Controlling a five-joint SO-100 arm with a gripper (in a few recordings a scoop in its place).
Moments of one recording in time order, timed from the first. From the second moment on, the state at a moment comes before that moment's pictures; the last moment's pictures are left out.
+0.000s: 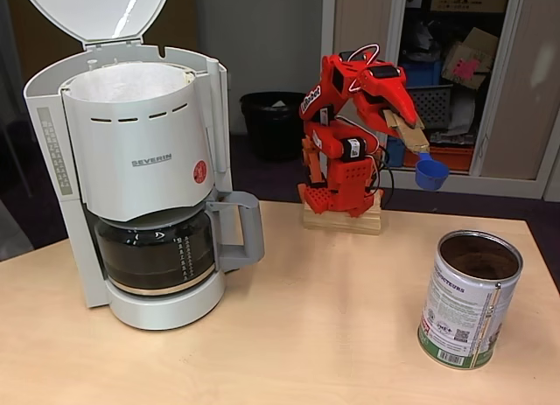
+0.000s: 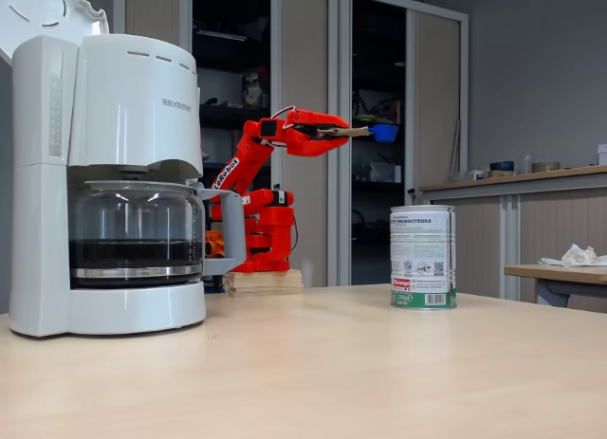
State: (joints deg) arm -31.3 187.1 143.1 56.1 -4.4
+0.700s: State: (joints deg) arm -42.4 186.1 150.9 56.2 -5.7
